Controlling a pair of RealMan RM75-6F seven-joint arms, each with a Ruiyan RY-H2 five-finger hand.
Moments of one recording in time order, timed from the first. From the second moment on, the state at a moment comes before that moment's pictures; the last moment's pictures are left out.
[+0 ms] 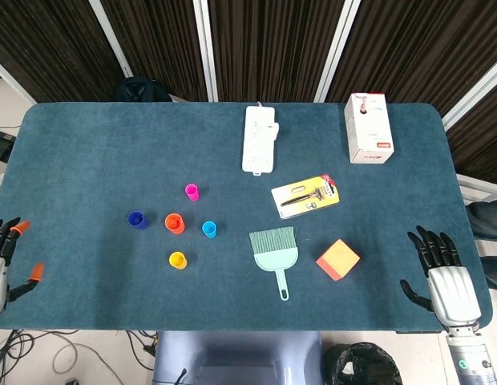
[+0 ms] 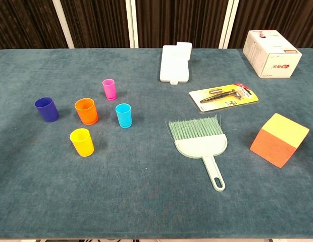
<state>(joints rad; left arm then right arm) -0.05 -1.14 -0.08 -1.72 1.48 1.55 0.07 0.09 -1.21 0.05 -1.58 -1.60 1.54 -0.03</state>
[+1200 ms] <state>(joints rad) -0.52 -1.09 -0.22 -1.77 1.05 0.90 0.35 0.09 -1.22 0.05 -1.58 -1.56 1.52 -0.04</state>
